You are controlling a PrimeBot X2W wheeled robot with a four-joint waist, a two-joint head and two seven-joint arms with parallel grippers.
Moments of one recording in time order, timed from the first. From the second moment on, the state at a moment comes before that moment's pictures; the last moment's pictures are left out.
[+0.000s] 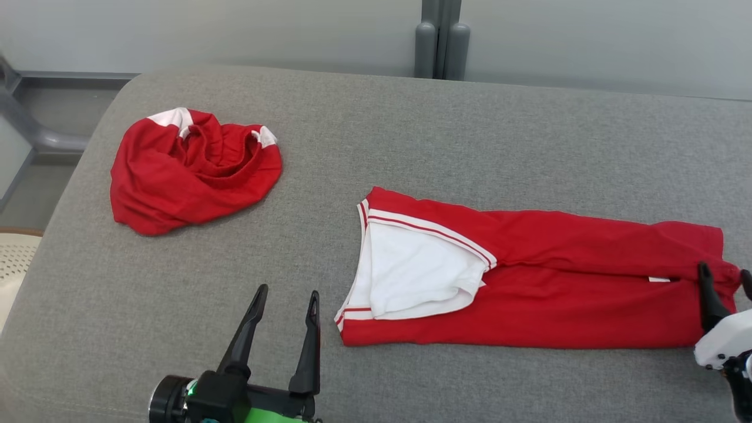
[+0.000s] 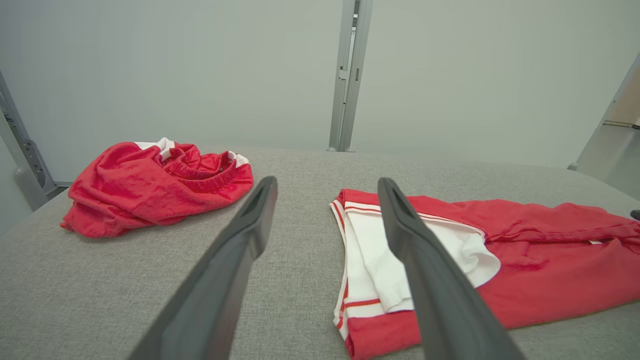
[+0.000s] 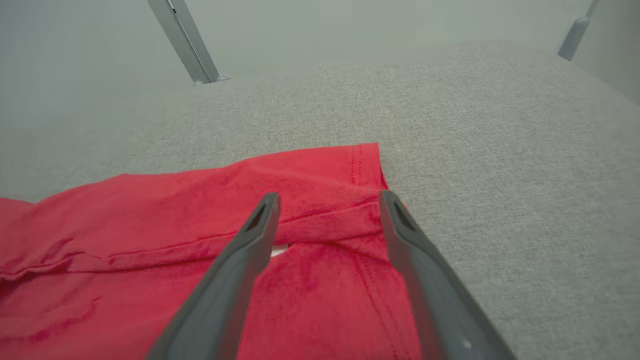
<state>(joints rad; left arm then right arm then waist) 0.07 0.15 -0.42 -0.07 -0.28 0.12 -0.26 -0.17 -0.39 -0.03 0.57 0.56 0.13 -0.18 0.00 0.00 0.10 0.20</state>
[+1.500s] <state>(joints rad) 0.04 0.05 -0.31 -0.06 -0.09 -0.03 -0.26 -0.38 -0.66 -0.15 0.57 0.43 0.13 0.14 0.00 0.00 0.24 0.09</state>
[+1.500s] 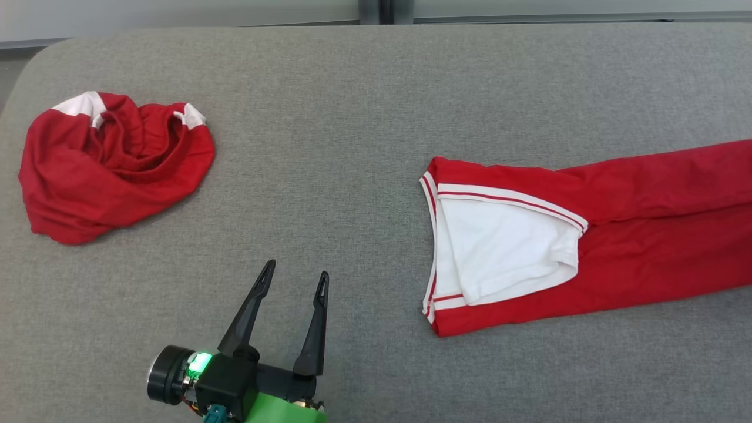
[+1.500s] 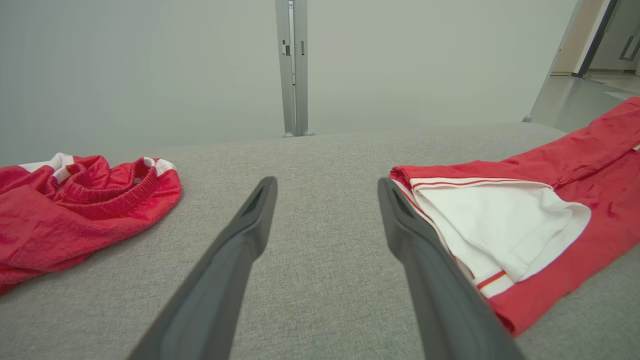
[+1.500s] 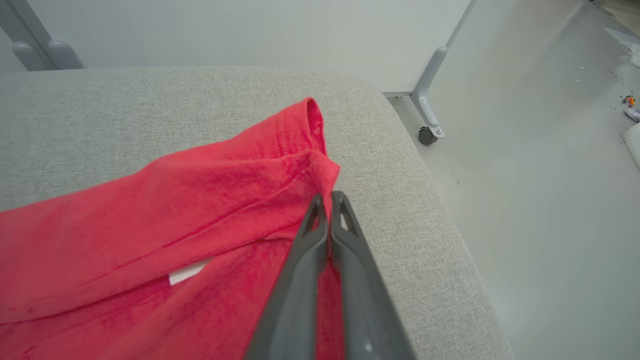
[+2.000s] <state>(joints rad) 0.04 0.05 -0.33 -0.04 -0.11 -0.03 -0.26 -0.29 -0.48 -0.19 -0.07 0.33 0.13 0.48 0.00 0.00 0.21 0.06</state>
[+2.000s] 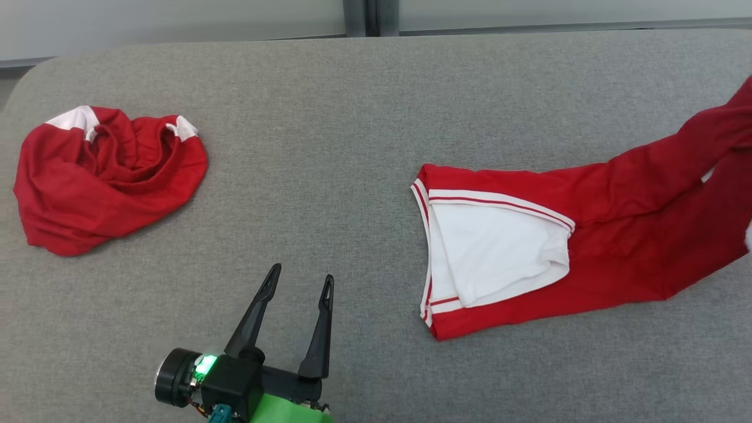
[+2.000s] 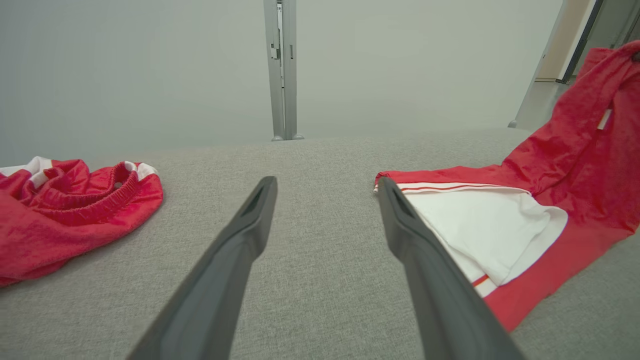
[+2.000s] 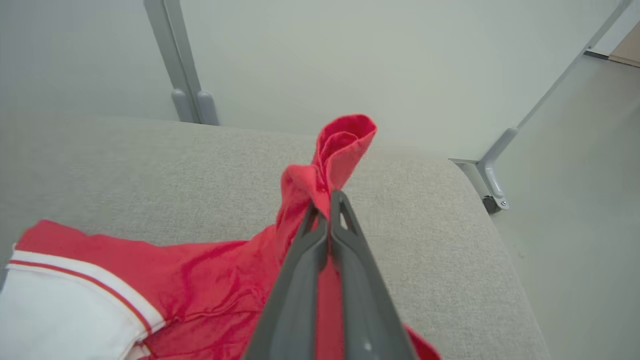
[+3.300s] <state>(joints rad) 0.05 0.05 -0.38 -0.01 -0.14 -0.01 -0.26 -0.22 -0.07 0.15 -0.01 0.36 0.13 0.31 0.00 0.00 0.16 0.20</state>
